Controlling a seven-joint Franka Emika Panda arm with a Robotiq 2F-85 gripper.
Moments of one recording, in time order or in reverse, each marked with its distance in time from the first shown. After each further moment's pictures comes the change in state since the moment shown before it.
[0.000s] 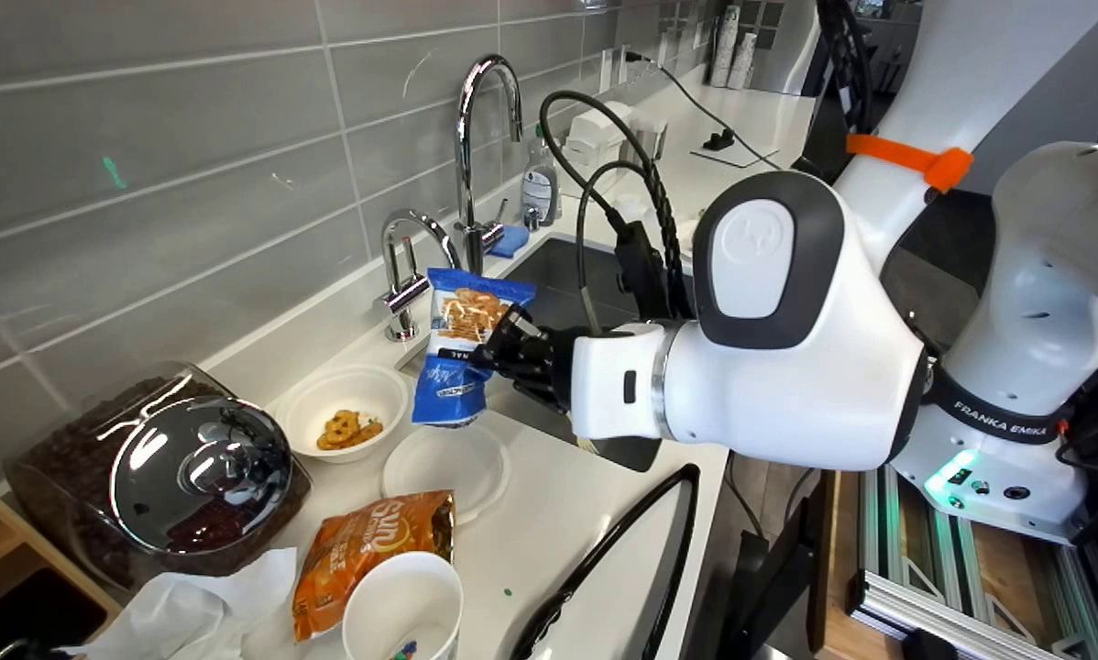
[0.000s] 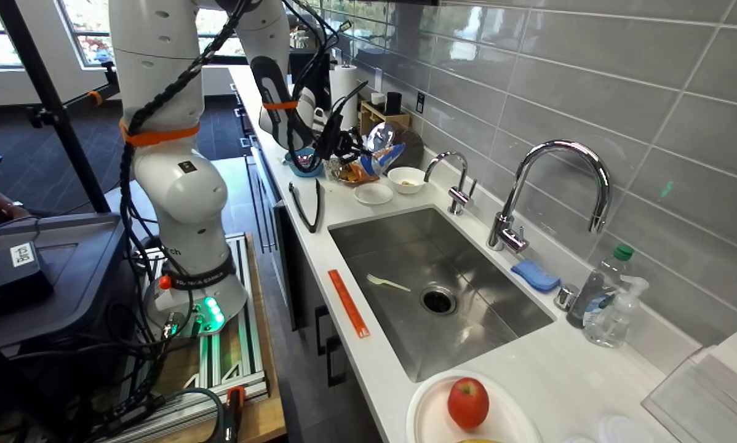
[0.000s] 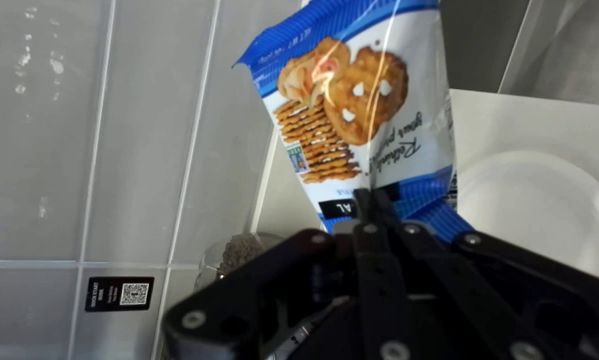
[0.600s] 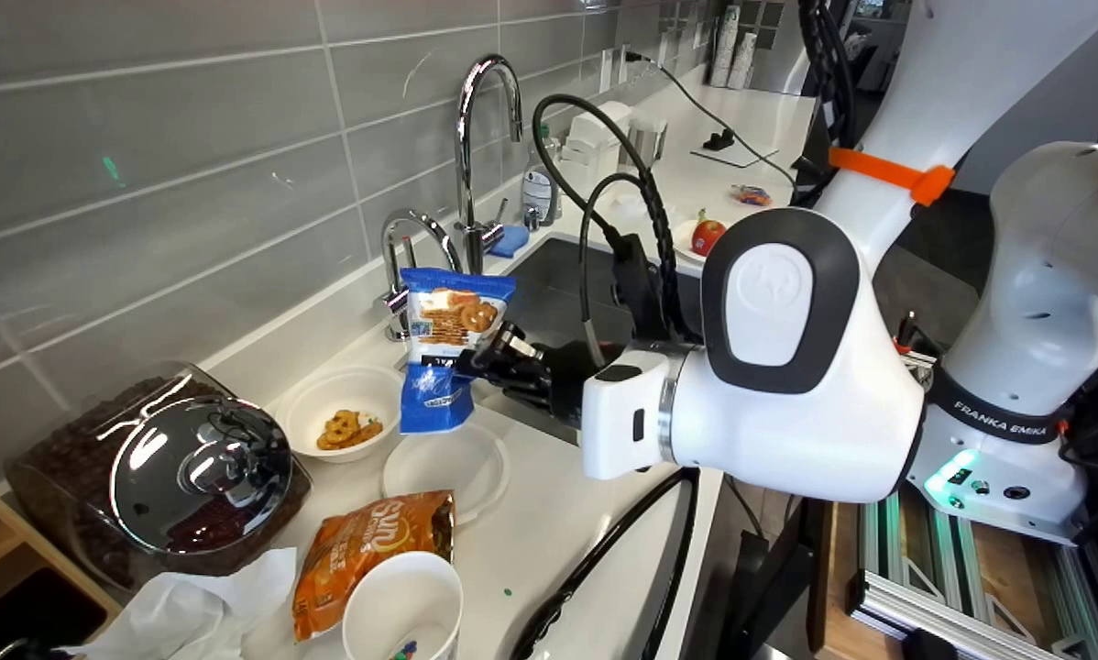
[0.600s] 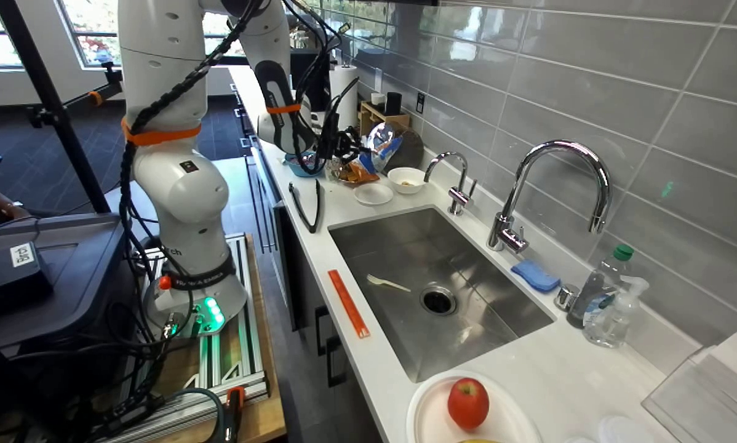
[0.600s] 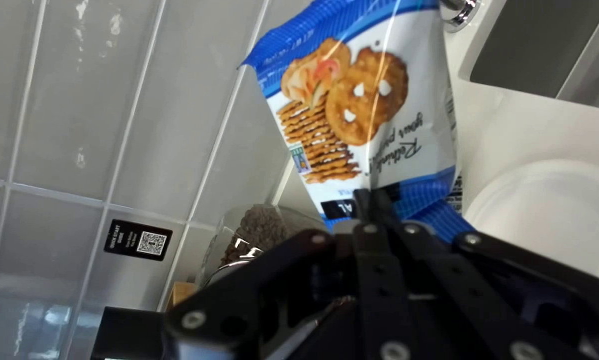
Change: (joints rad) arm 0.026 0.044 0.008 -0.002 -0.133 -0.103 -0.029
